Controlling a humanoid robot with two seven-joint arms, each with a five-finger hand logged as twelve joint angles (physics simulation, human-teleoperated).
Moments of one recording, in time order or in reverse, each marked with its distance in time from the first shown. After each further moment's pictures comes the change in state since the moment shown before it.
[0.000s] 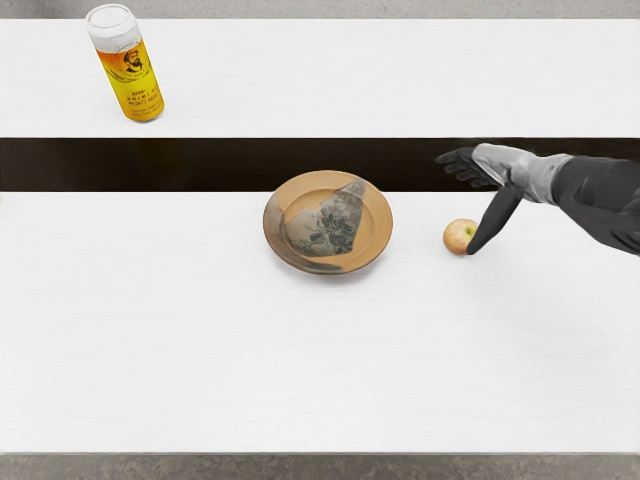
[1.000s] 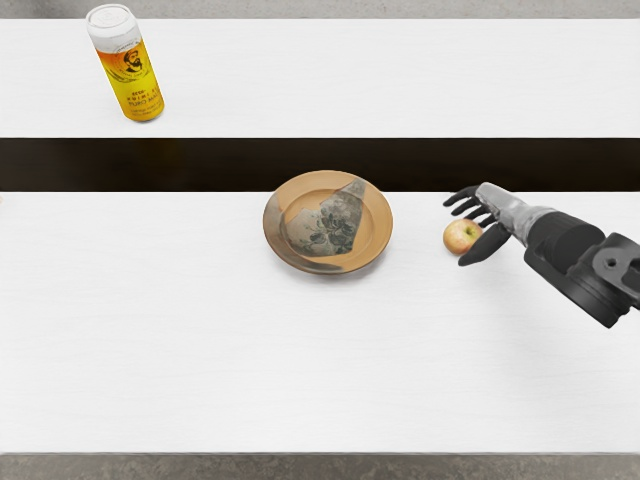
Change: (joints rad) left arm 0.000 0.000 0.000 0.000 0.000 0.000 0.000; right arm -0.067 0.073 -0.179 -0.012 -0.117 -0.343 -0.002
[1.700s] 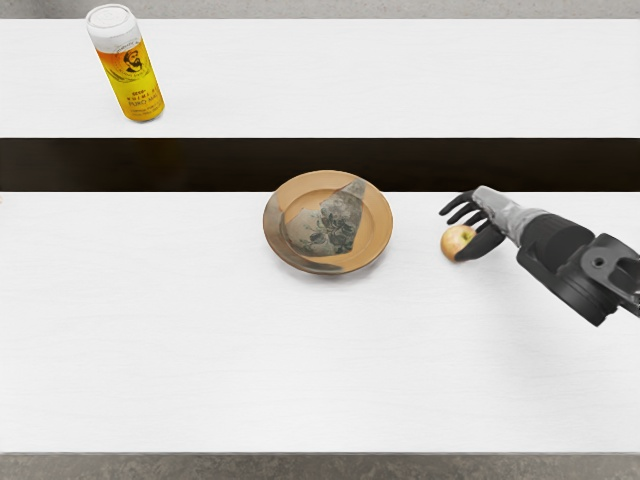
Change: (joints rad) left arm 0.000 0.000 0.000 0.000 0.000 0.000 0.000; right arm -0.004 0.044 0.001 -0.055 -0.001 0.000 -0.001
